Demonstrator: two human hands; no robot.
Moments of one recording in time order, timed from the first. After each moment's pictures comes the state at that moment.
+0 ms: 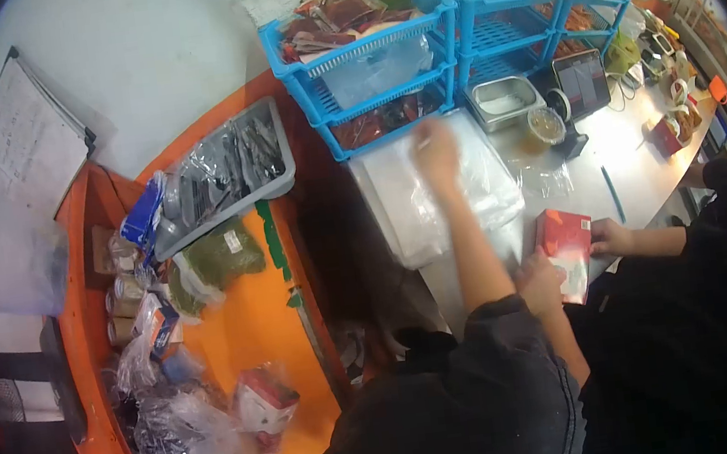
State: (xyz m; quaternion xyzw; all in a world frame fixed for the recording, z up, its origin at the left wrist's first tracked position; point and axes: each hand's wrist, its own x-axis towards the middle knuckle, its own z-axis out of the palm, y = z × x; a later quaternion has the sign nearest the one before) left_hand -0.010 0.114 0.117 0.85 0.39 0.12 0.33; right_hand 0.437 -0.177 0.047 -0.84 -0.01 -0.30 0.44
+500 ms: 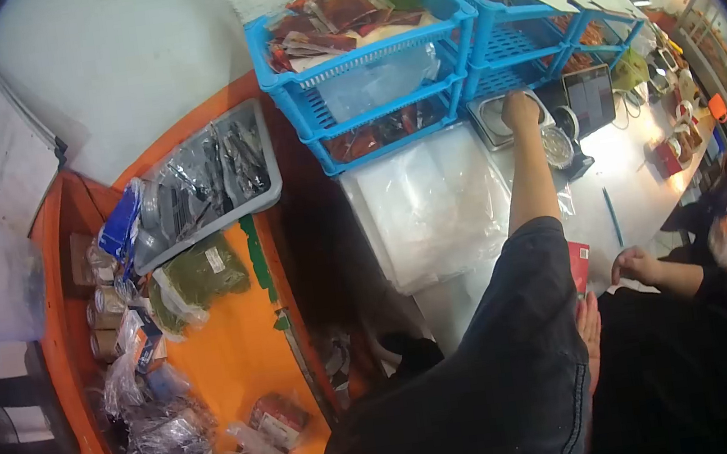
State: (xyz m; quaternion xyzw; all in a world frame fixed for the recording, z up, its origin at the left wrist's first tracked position) left_hand 0.009 0.098 0.054 0.83 0.42 0.06 0.36; right_hand 0.607 -0.361 0.021 -1.00 0.04 -0.07 0.03
